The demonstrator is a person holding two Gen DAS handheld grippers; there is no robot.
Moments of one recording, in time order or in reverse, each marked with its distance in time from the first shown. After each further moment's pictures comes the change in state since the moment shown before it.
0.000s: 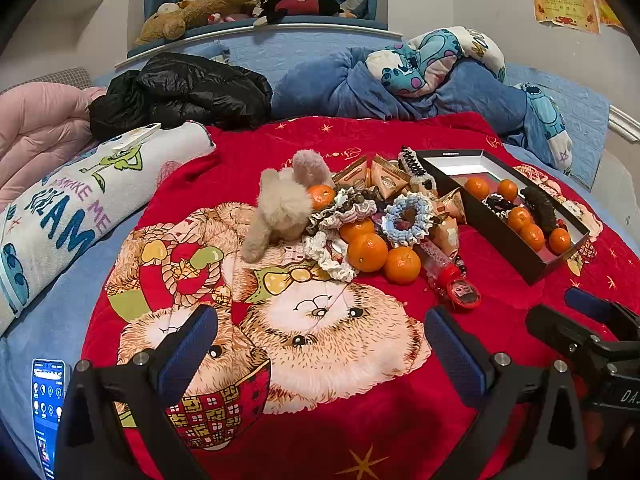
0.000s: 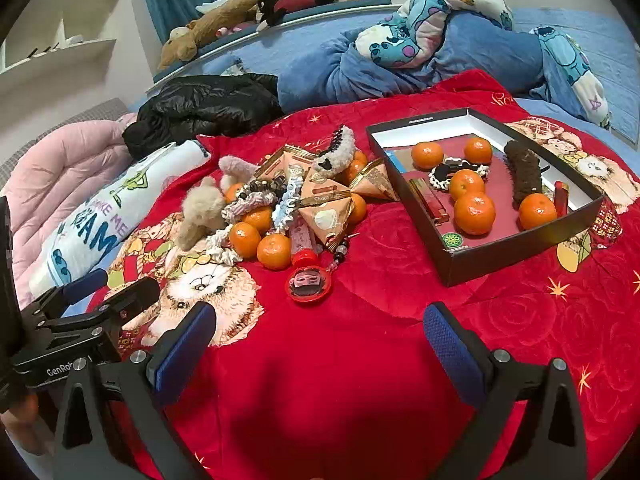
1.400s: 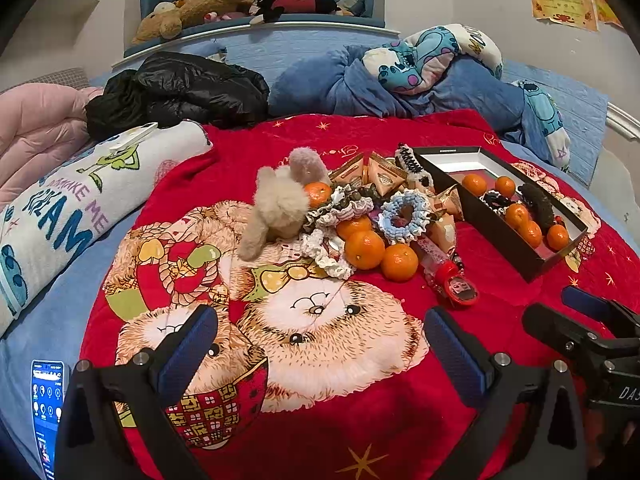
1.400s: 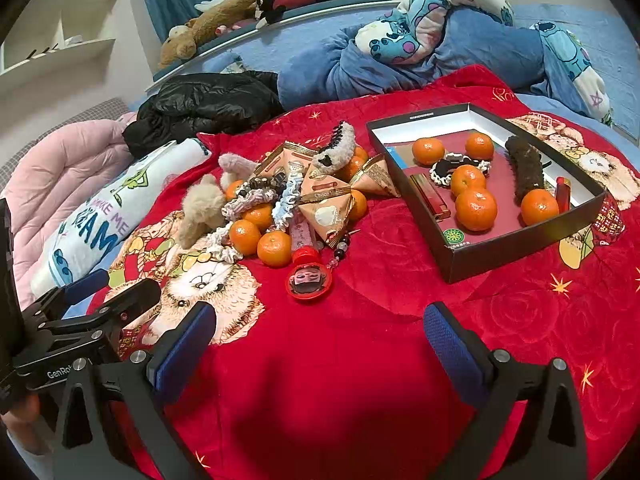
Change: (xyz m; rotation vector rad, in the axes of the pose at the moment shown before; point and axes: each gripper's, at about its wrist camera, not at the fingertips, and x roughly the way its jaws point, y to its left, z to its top) left arm 0.001 -0.003 0.000 0.001 0.010 0.007; right arm 0.002 -0.001 -0.001 0.006 0.015 0.005
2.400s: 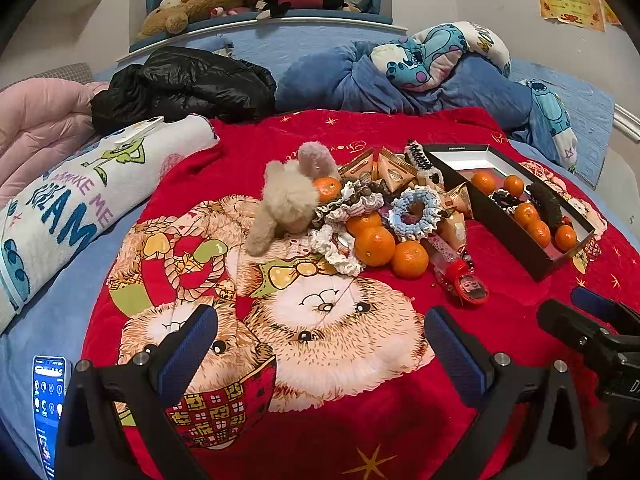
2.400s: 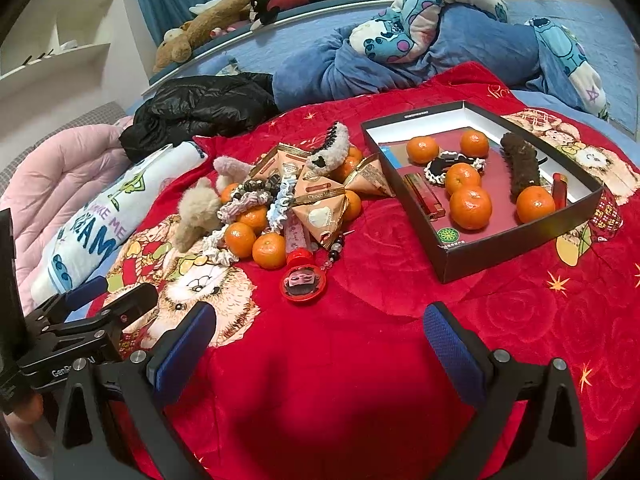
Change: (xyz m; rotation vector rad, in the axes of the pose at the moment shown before) left arm 0.004 0.007 0.001 -0.014 0.021 0.017; right arm 0.000 -0.004 0.001 0.017 0.001 -0.005
